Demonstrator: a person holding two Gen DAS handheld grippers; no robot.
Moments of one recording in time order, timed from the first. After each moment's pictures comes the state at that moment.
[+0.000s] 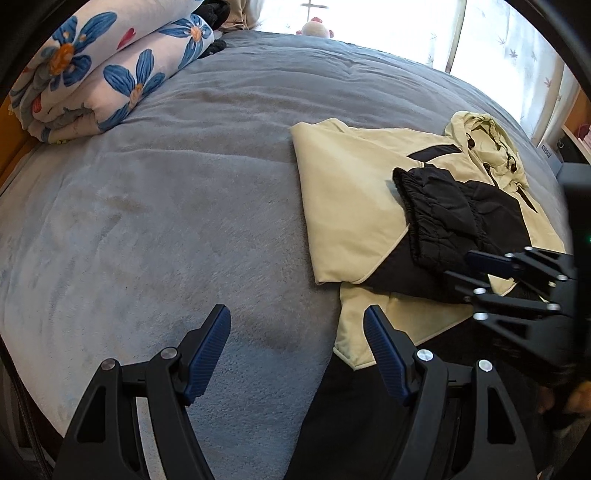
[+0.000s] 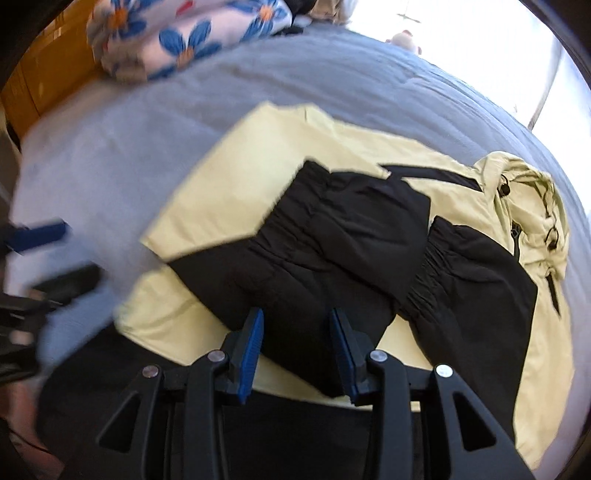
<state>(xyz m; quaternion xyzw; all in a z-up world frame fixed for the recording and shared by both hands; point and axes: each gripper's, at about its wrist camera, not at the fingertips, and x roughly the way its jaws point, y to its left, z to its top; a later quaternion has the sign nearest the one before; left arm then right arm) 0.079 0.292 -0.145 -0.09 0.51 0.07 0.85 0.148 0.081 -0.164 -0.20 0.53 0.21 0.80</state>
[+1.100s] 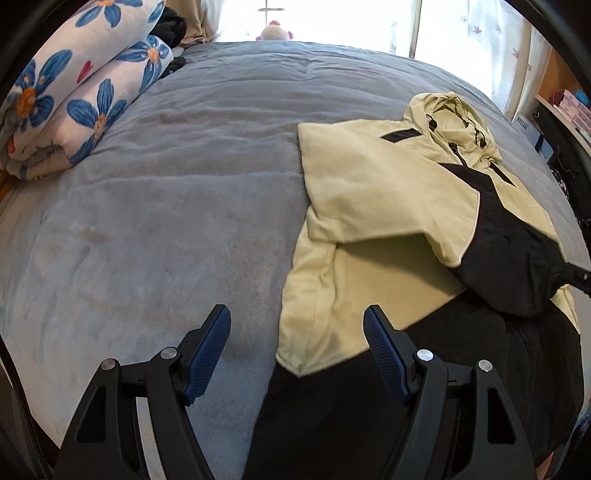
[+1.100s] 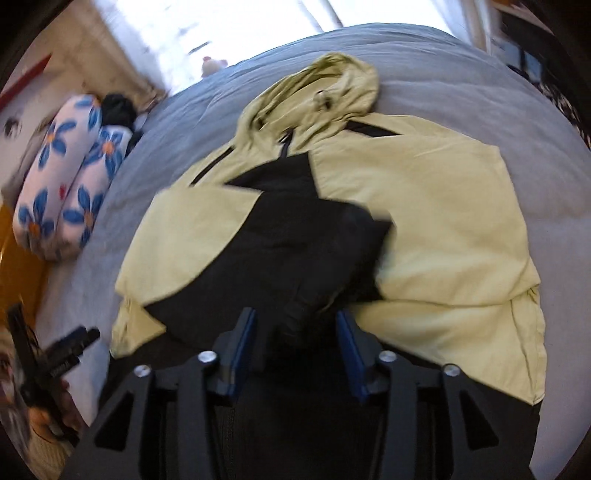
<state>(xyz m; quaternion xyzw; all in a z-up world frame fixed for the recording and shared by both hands) 0.091 0.246 -0.135 -0.04 0.50 0.02 0.86 0.101 -0.204 -0.112 0.15 0.53 0.05 0.84</state>
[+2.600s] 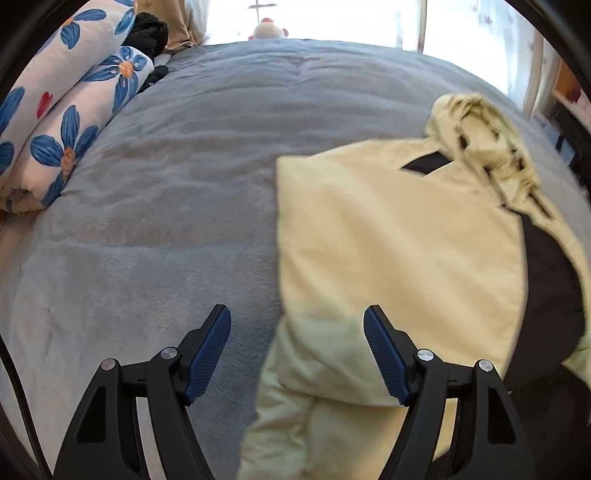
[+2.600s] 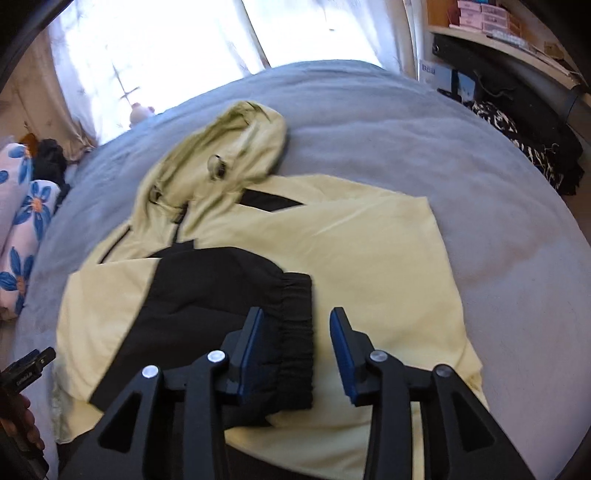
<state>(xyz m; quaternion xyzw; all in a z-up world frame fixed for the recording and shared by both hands) 0.216 0.215 -0.159 -0.03 0.51 0.03 0.86 0.155 -0.256 -0.117 0.12 0.46 -0.09 0.87</state>
